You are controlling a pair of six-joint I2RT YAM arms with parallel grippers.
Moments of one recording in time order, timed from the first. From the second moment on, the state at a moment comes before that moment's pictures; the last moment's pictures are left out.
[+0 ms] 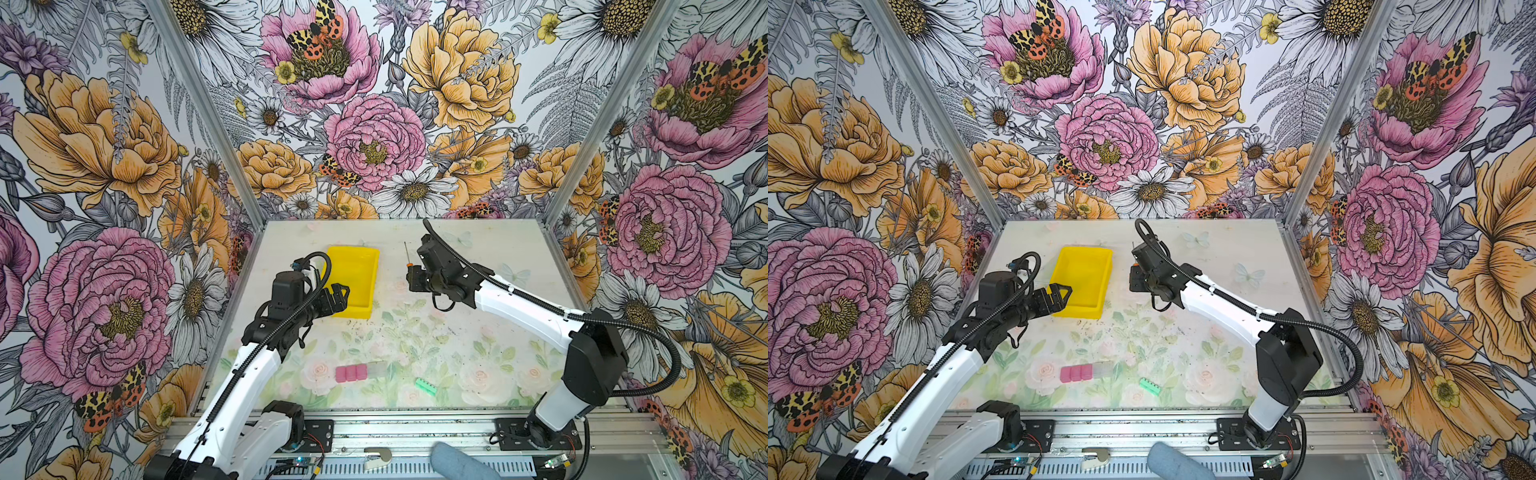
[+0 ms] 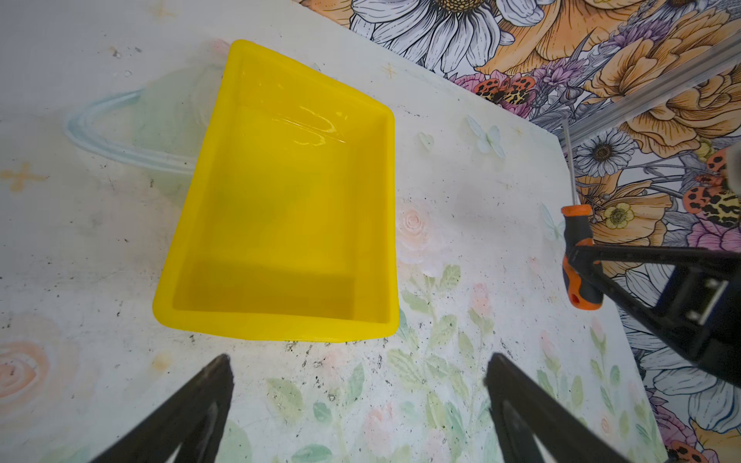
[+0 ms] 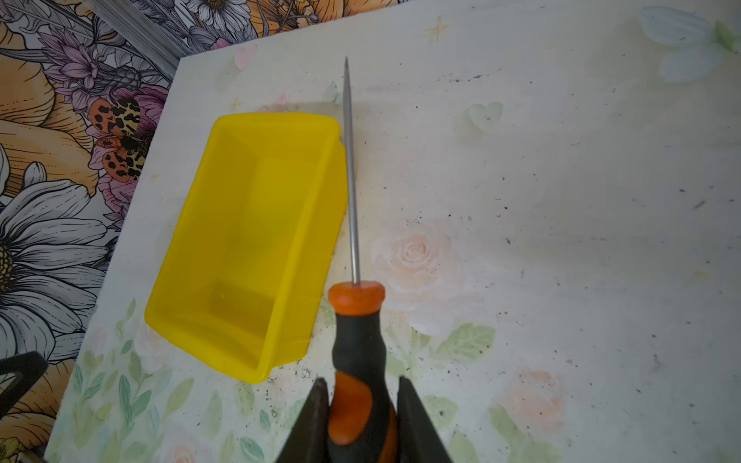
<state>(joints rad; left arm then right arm) -0.18 0.92 0.74 -0.44 0.21 -0.45 0.73 1.67 1.37 -0.49 0.07 0.62</state>
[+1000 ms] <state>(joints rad) -0.12 0.92 0.69 -0.41 0.20 -0.48 0.83 2.06 1.76 -0.45 -0.08 0.76</state>
